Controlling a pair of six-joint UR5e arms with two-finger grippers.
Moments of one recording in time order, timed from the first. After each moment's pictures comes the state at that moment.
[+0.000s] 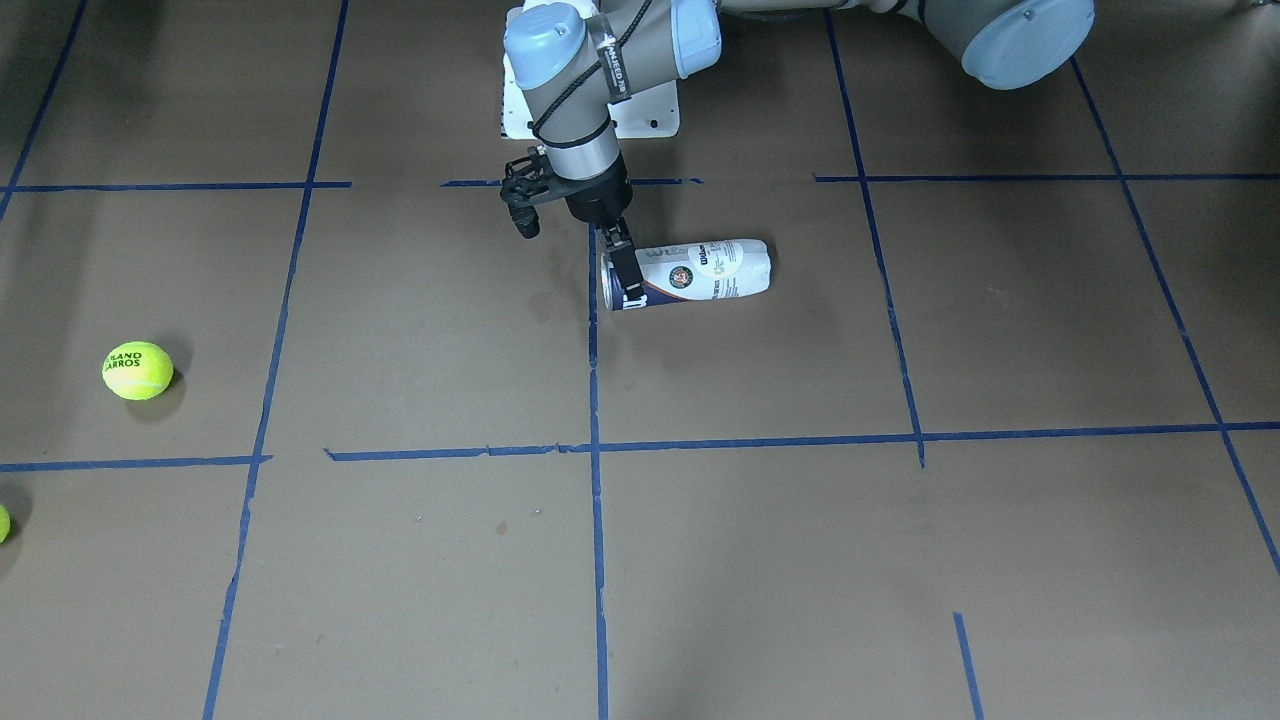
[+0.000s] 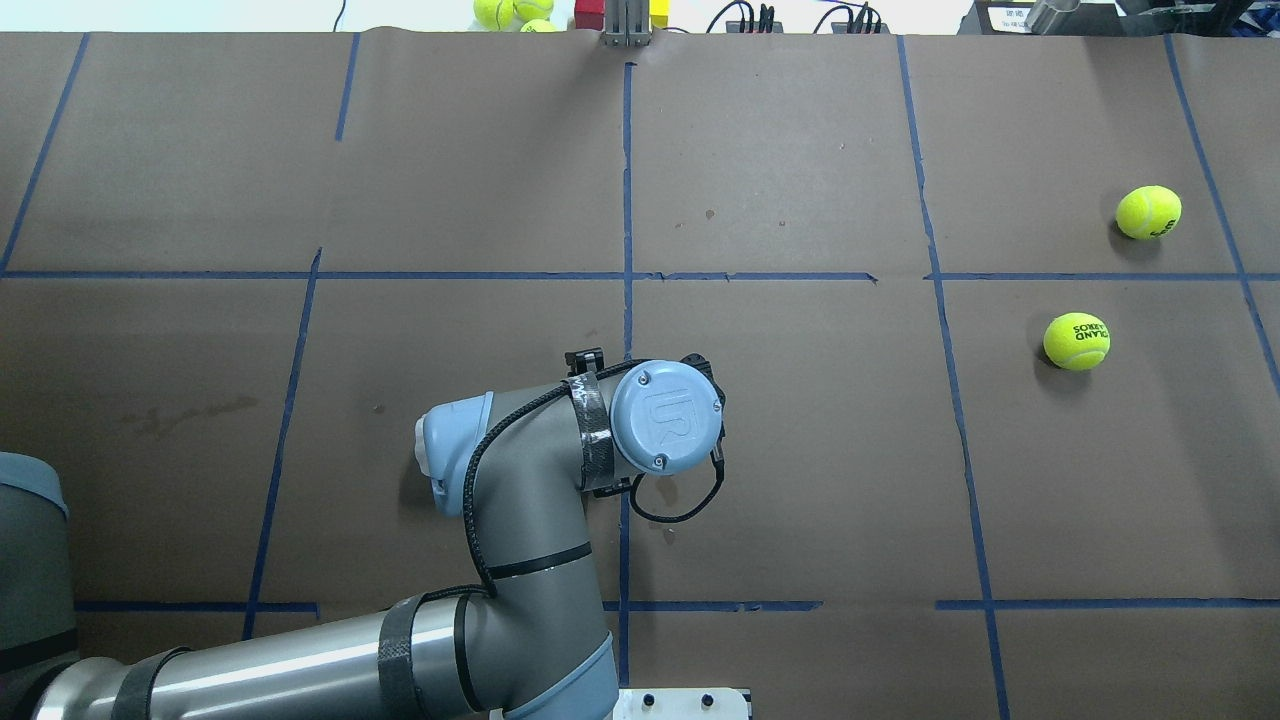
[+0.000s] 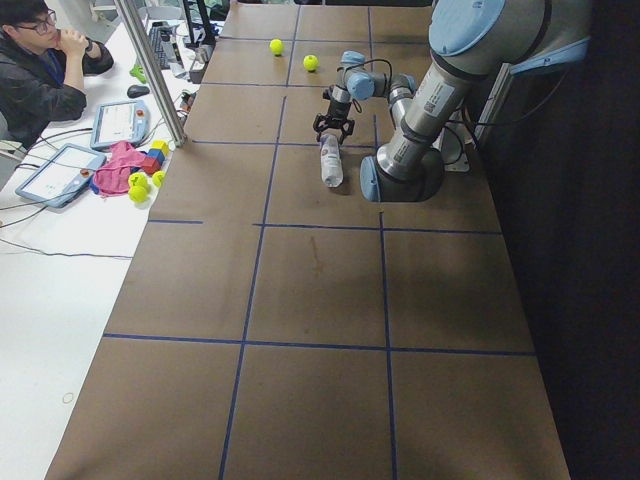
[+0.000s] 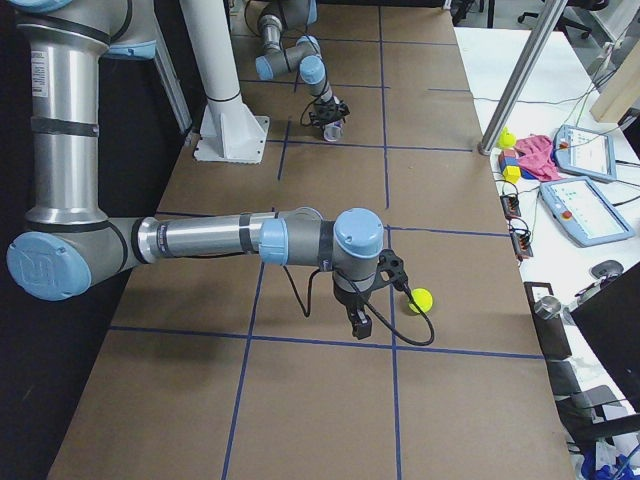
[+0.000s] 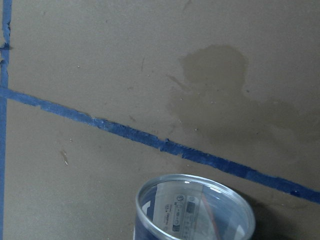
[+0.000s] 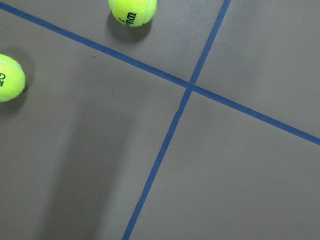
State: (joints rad) left arm -0.32 -2.45 -1.55 -1.29 -1.48 -0.01; right arm 1.60 -1.65 1.77 -1.69 2.31 -0.41
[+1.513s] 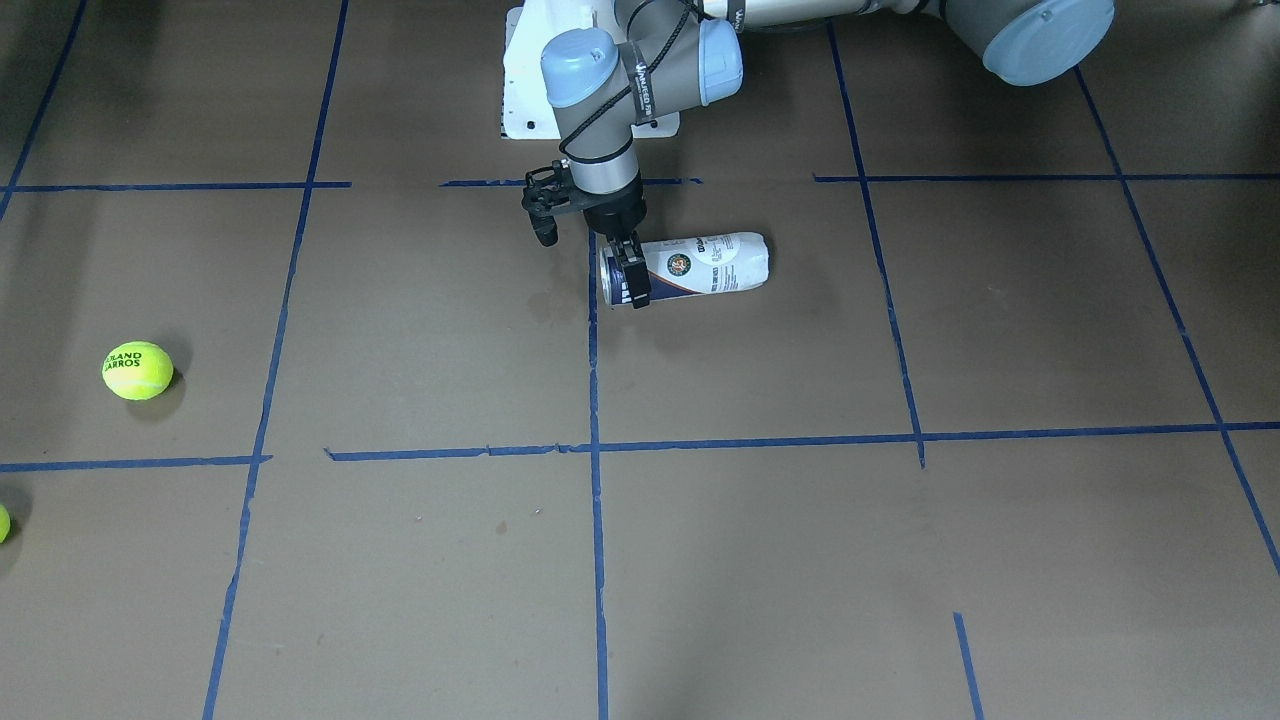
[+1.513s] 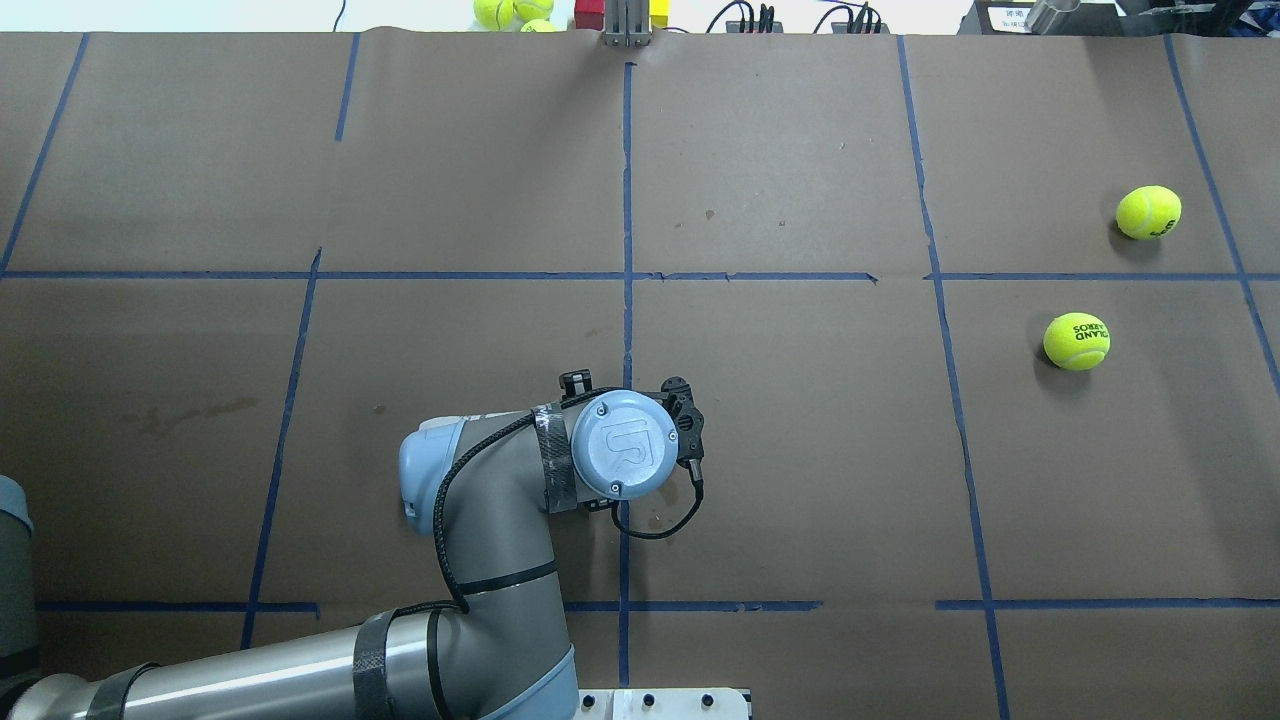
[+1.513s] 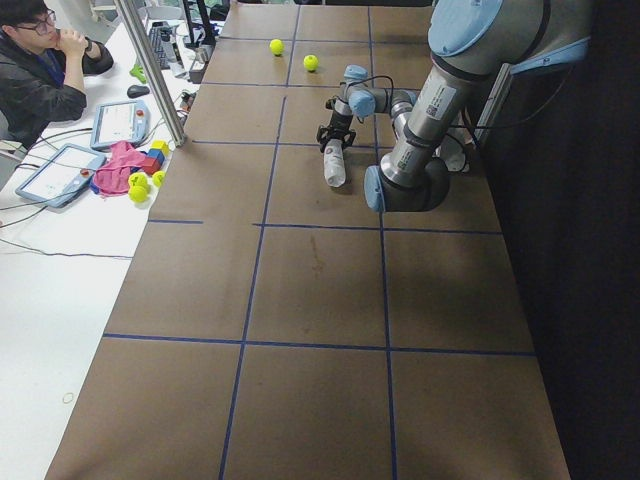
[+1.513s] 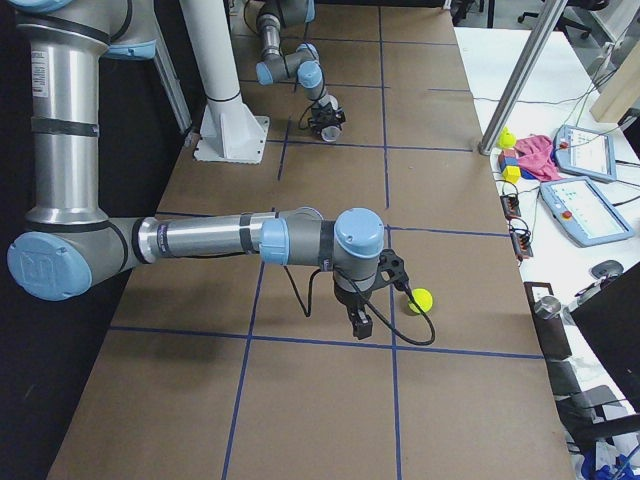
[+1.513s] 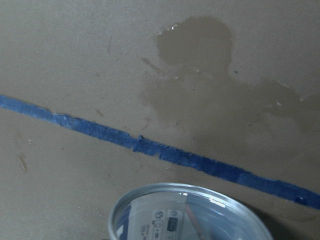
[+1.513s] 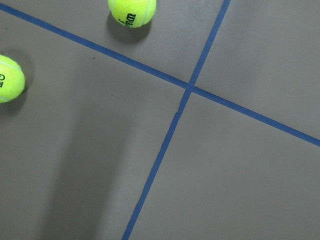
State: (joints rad) left arm -0.31 -2.38 -1.53 -1.46 -1.48 -0.01; right arm 1.60 -1.64 1.77 -1.69 2.30 -0.41
